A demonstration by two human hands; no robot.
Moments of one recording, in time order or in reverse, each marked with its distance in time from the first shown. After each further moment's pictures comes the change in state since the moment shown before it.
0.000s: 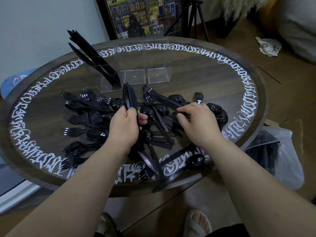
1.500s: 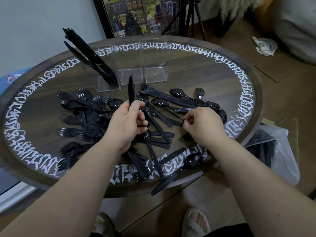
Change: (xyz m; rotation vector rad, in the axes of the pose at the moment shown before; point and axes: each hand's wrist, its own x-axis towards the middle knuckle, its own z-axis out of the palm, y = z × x) left_hand 0.003 0.004 -0.001 -0.180 -0.234 0.004; right_hand -0.002 0.010 -0.008 -0.187 -0.105 0.118
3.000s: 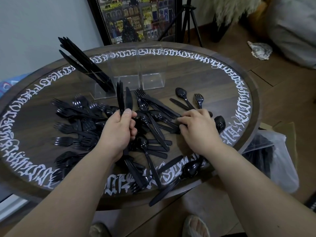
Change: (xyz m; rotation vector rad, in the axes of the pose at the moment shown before) left_hand 0.012 -0.008 -0.009 0.081 0.062 0.031; right_hand 0.004 0.002 0.005 -0.097 -0.022 -0.084
